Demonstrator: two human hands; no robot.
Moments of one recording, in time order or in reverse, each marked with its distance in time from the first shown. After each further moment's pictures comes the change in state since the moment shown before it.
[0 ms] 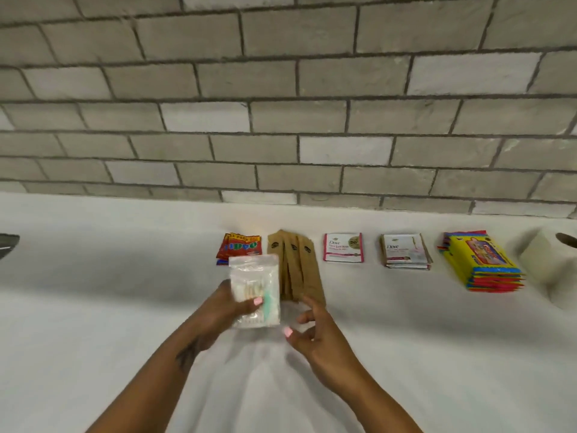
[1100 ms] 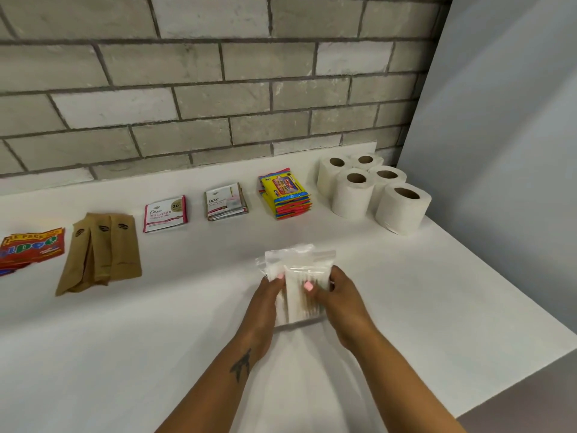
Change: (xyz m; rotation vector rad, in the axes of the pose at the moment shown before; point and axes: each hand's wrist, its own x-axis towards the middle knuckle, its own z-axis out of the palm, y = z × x) left_hand -0.018 -0.023 0.362 -0.312 -0.281 -0.036; right_hand -0.158 0.127 -0.212 0.441 0.615 0.115
